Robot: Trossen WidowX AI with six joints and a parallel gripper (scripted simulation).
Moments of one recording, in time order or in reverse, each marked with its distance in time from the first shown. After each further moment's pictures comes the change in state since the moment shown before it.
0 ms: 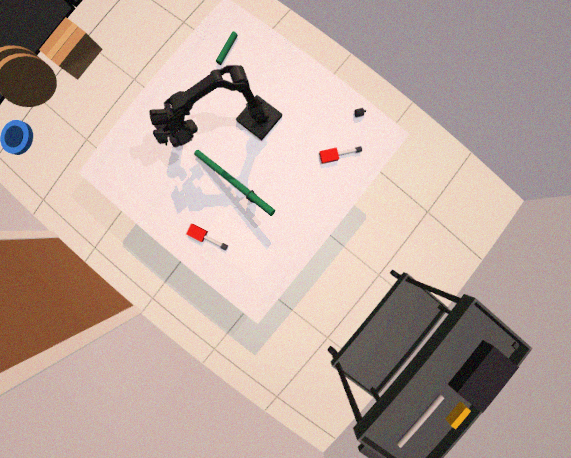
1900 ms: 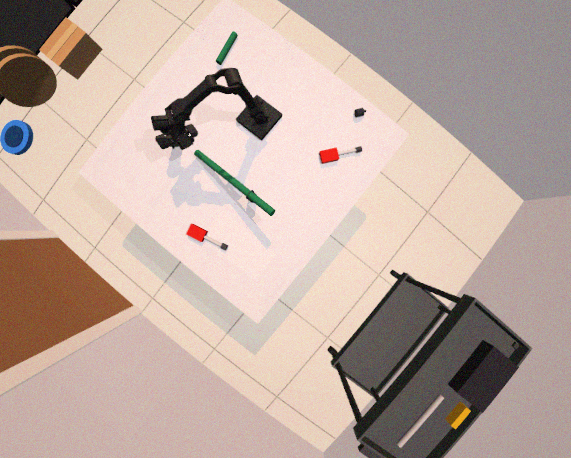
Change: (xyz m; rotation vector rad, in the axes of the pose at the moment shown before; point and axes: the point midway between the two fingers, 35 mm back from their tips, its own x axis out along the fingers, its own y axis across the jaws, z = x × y) arm 0.040 0.009 0.001 -0.043 -0.029 0.008
